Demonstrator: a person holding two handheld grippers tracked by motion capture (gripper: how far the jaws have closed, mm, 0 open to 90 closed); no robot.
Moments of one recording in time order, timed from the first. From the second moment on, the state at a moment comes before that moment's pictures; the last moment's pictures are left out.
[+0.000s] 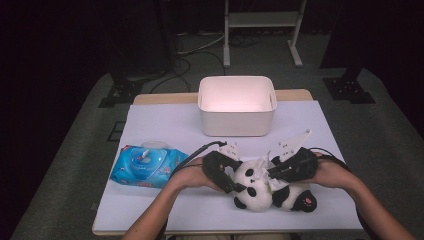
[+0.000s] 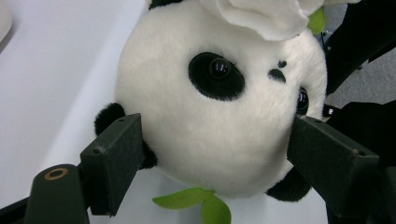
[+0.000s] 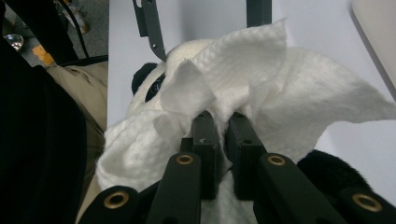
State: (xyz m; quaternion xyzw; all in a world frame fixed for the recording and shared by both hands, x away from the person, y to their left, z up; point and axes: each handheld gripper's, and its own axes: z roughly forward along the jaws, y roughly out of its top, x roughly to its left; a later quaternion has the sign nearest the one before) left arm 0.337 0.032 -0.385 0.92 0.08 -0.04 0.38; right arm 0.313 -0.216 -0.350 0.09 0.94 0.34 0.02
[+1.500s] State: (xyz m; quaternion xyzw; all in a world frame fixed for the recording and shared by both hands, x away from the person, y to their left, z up) left arm 0.331 0.031 -0.385 0.92 0.07 -0.04 0.39; right arm 0.317 -0.219 -0.348 0.10 0.94 0.31 0.03
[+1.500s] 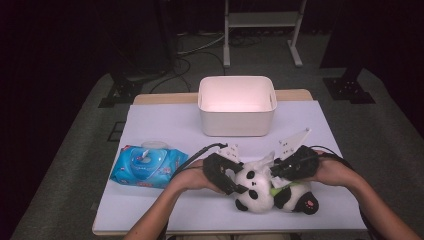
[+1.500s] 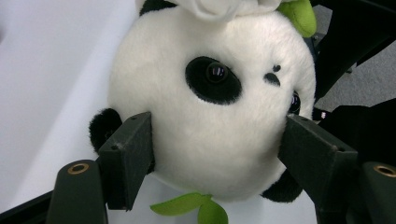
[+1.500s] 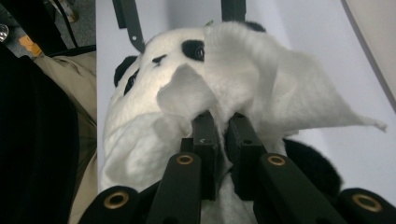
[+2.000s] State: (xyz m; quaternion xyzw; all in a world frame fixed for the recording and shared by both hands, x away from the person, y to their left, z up) left arm 0.328 0.030 -0.386 0.92 0.06 -0.04 0.39; right arm 0.320 -0.209 -0.340 0.09 0.94 0.32 0.03
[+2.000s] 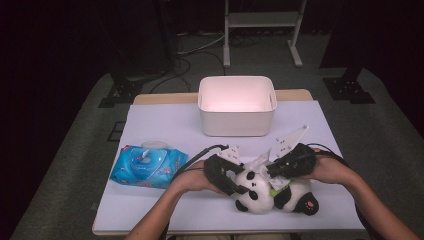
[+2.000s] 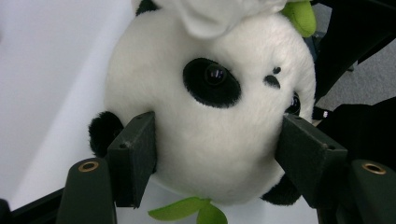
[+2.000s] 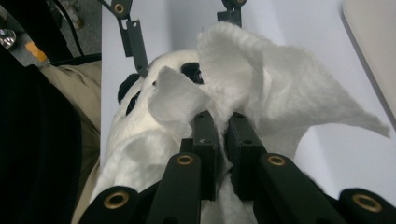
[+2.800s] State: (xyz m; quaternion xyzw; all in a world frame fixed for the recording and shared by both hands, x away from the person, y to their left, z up) left arm 0.328 0.031 -0.386 0.92 0.06 -0.04 0.39; right arm 0.337 -0.176 -0.337 0.07 0.95 0.30 0.02
